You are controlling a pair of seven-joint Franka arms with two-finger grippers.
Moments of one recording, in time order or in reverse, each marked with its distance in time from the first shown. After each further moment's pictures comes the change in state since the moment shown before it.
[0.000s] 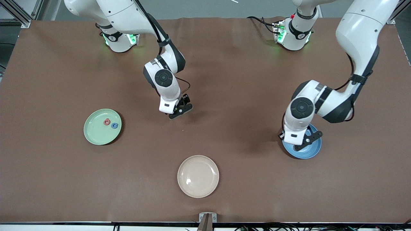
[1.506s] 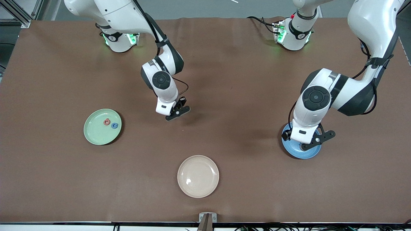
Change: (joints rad) left arm 0.097 -0.053 -0.200 0.153 0.000 -0.207 0.196; right arm -0.018 -0.043 -0.040 0.053 0.001 -0.162 0.021
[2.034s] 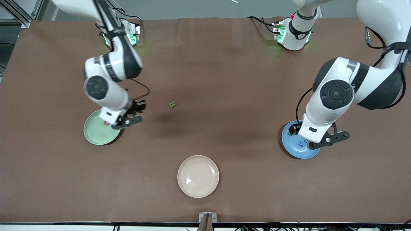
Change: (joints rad) left arm 0.002 -0.003 -0.051 0.185 -0.081 -0.253 0.167; right arm -0.221 -0.218 -0.133 0.032 -0.003 -0.340 -0.165
